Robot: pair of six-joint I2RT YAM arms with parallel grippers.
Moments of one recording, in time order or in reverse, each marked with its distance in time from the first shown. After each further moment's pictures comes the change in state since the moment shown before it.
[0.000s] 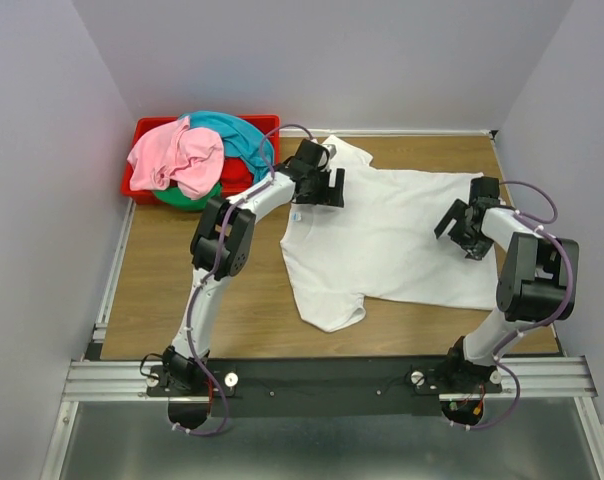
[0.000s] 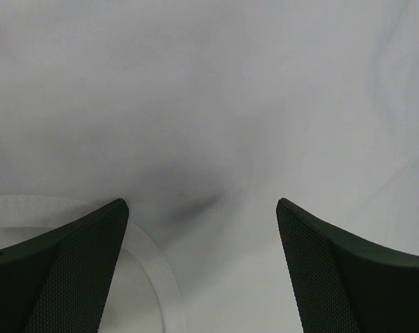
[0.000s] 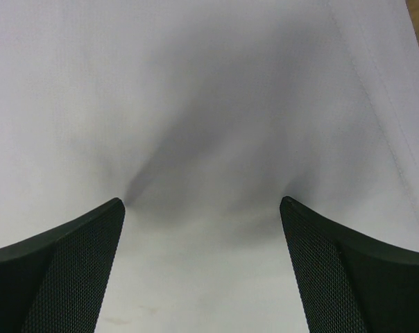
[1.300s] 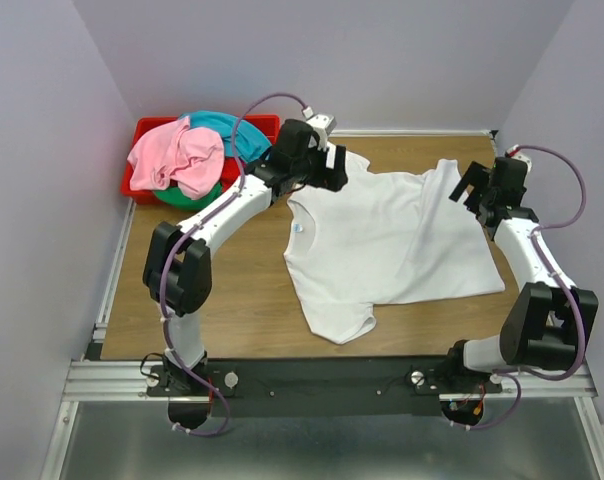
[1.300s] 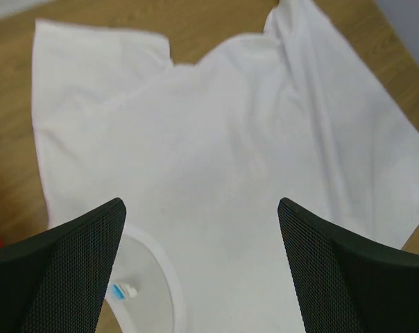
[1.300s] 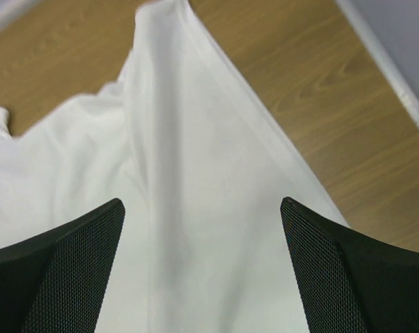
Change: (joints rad) left arm -0.040 -0.455 -0.186 0.140 -0.043 0.114; right arm 0.011 -0.301 0.032 0.232 0.045 -0.152
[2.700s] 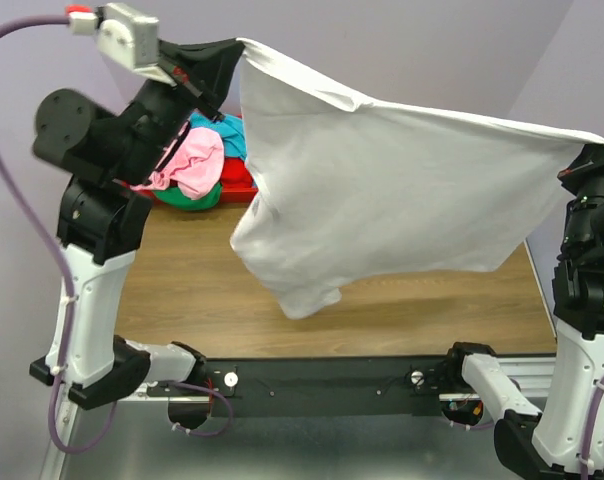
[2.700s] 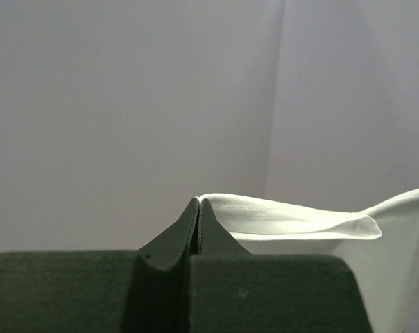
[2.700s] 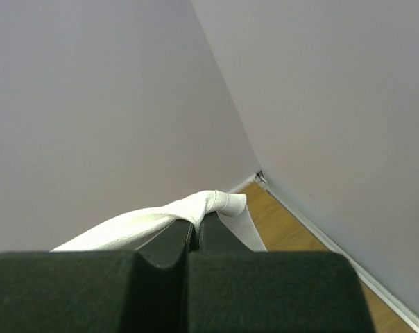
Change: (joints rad) left arm 0.088 -0.568 0.445 -0.089 -0.006 0.087; right arm 0.044 -0.524 0.555 -0.329 0.237 -0.008
